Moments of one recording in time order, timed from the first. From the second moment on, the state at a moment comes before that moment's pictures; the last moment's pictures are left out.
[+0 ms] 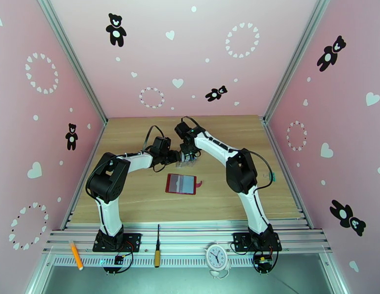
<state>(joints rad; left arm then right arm) -0.43 1.94 1.11 -0.02 0.32 -0.67 0.68 2.24 1.98 -1.00 0.22 0.30</state>
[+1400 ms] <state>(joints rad) -0.43 1.94 1.11 -0.02 0.32 -0.67 0.69 2.16 1.89 -0.99 0.24 0.36</state>
